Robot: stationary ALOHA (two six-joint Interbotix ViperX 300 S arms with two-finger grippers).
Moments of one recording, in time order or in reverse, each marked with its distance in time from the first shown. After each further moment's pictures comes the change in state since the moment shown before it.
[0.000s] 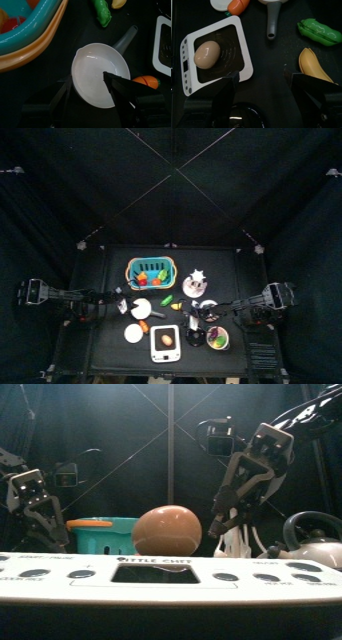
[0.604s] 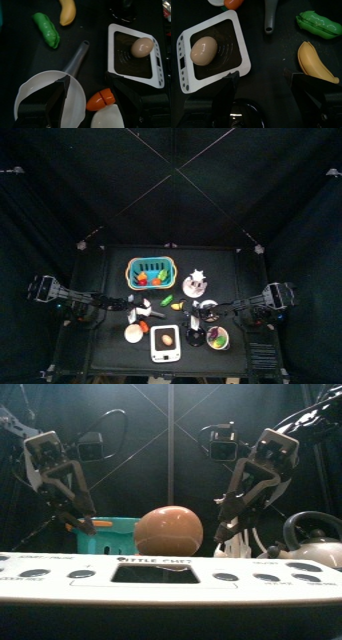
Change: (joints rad) left arm -0.236 0.153 -0.224 0.026 -0.008 0.008; right arm -0.002 -0.002 0.020 0.012 0.000 0.005
